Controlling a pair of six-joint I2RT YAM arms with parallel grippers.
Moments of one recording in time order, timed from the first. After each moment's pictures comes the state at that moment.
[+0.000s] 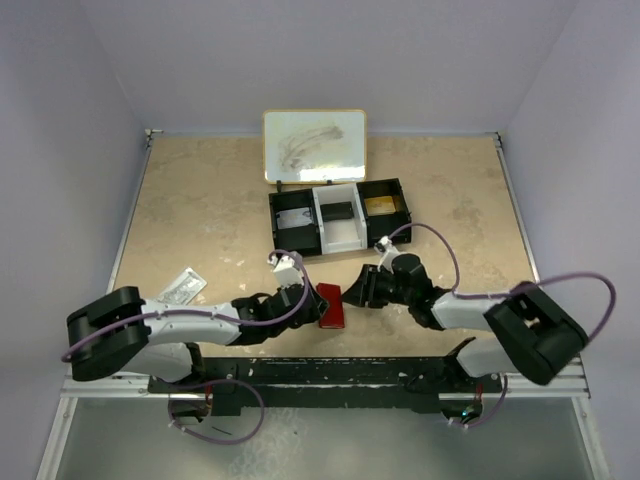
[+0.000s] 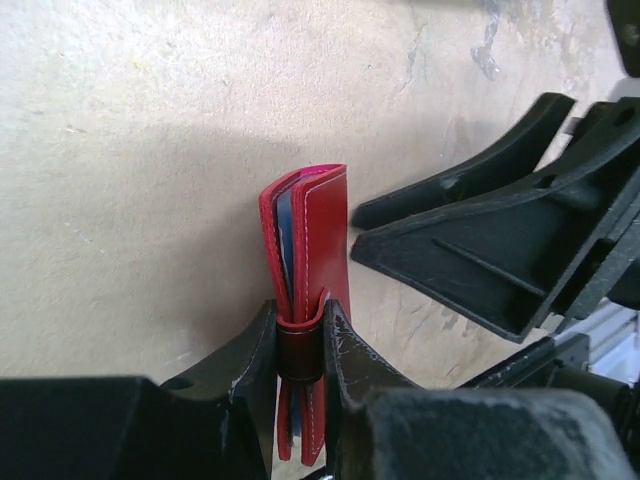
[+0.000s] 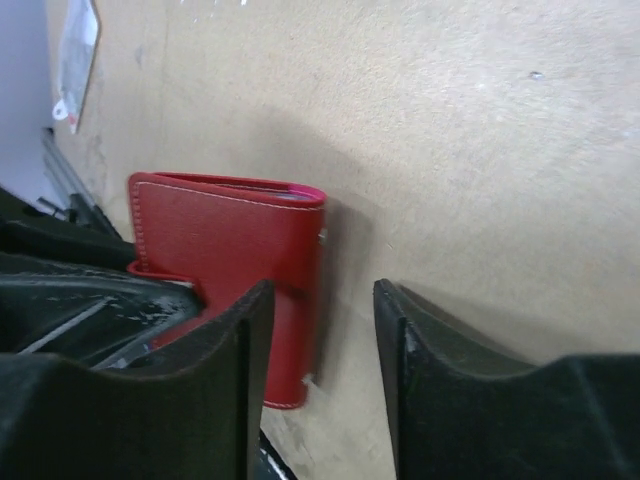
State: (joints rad) left arm -1.16 1.34 0.45 0.25 -0.42 -1.18; right arm 0.62 1.43 0.26 0.60 -0.38 0.79
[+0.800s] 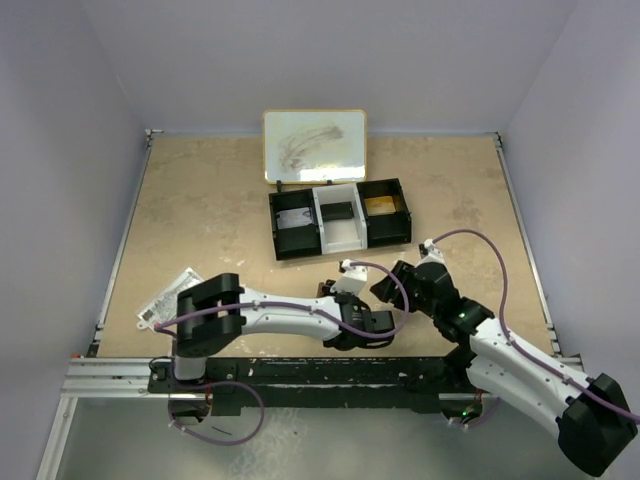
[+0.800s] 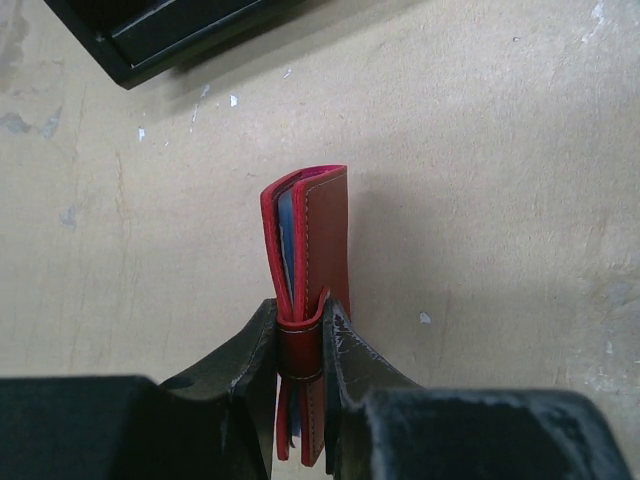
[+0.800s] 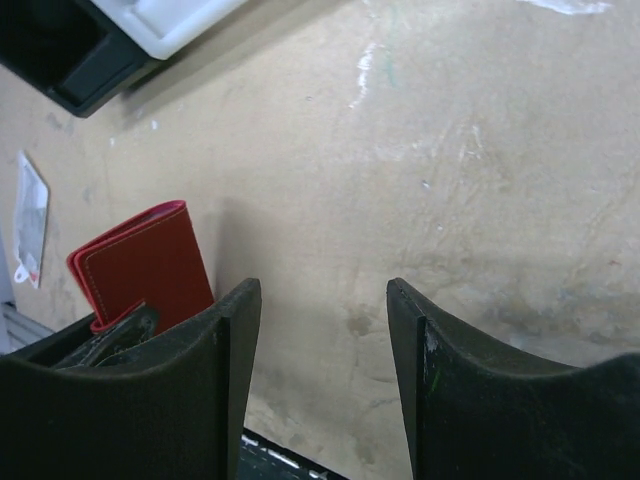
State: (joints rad) left arm -1.41 1.87 1.32 -1.01 -0.91 -1.19; right arm 0.62 0.75 0.30 -0.17 0.04 0.89
